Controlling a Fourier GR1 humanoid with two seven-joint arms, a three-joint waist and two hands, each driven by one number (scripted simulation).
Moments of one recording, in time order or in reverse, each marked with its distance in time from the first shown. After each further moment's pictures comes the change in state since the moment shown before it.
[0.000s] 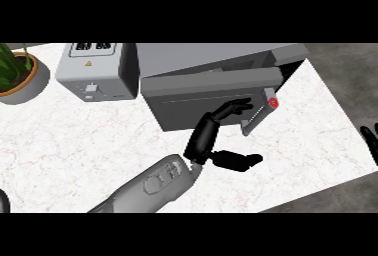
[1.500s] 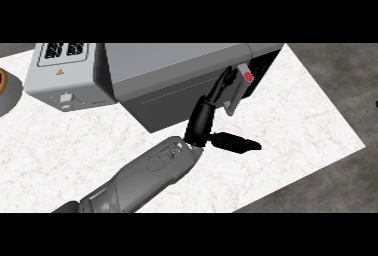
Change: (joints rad) left arm -0.138 0.010 -0.013 0.135 0.235 0.080 -0.234; right arm -0.156 -0.130 -0.012 0.003 -0.221 0.048 0.141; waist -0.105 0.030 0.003
